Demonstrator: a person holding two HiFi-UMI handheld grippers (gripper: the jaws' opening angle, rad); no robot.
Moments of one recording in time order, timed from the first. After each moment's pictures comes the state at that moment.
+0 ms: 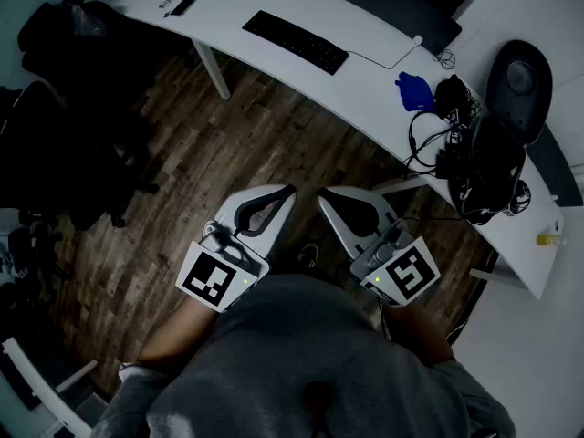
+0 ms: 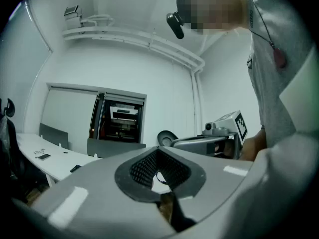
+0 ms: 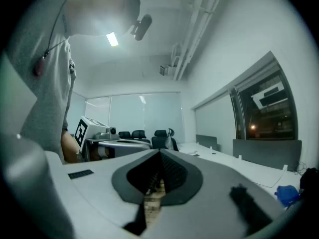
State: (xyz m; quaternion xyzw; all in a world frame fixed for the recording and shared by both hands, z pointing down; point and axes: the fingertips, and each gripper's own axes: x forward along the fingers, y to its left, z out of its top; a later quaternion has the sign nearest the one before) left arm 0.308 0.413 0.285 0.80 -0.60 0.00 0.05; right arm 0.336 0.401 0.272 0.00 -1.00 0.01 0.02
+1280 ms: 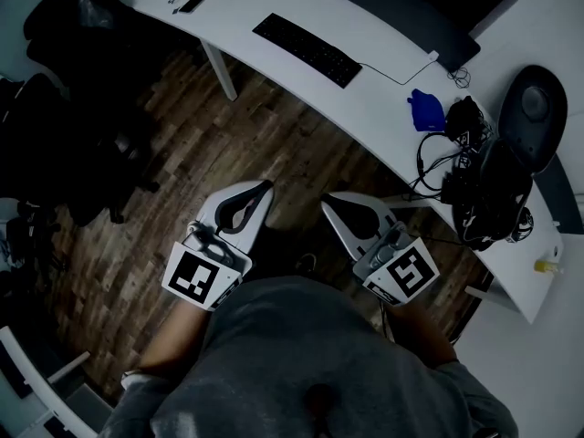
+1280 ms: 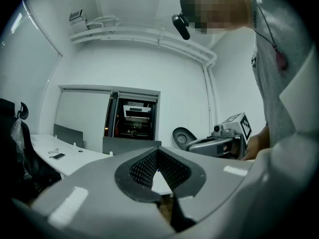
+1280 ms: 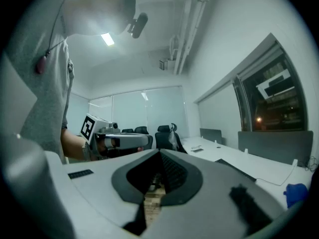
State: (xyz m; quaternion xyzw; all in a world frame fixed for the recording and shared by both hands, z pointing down) left arm 0.236 0.378 0.295 0.76 -0.65 0.00 0.03; right arm 0.305 0.353 0.302 -0.04 -1.00 0.04 0.05
